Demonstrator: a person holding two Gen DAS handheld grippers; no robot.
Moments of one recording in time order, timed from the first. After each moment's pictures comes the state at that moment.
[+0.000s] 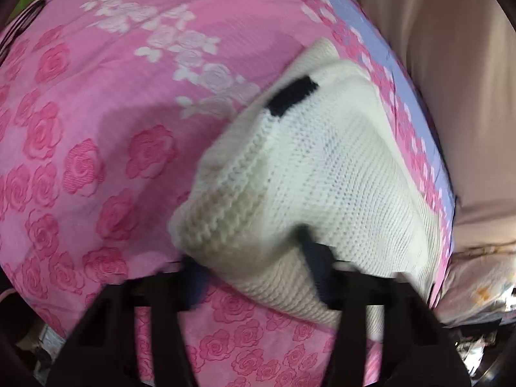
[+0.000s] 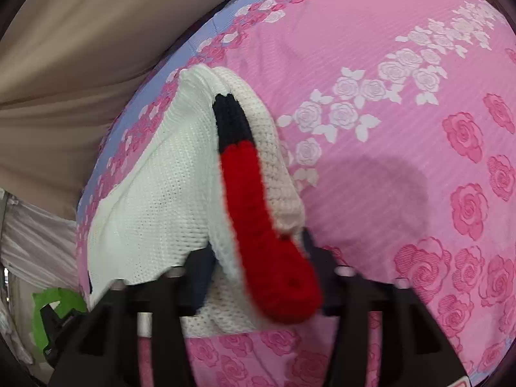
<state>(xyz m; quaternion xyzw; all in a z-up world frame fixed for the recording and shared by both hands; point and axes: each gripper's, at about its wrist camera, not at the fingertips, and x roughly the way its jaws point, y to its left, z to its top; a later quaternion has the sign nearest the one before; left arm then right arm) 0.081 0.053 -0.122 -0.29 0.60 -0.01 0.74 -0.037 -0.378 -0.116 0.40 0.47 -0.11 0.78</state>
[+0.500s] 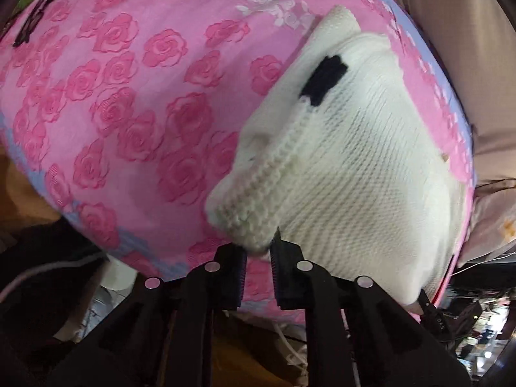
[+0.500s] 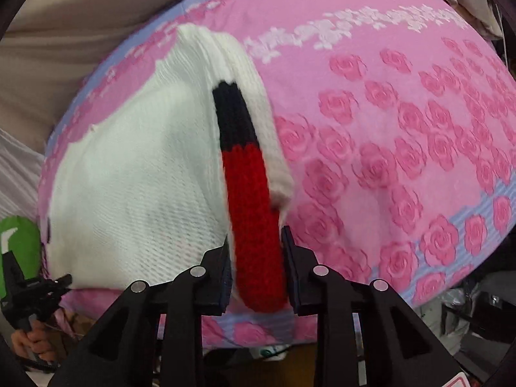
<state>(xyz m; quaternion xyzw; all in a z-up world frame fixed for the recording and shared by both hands) -0.006 0.062 -0.119 -0.21 0.66 -0.03 0.72 -0.156 -0.376 -0.105 0.28 0.56 -0.13 0.77</state>
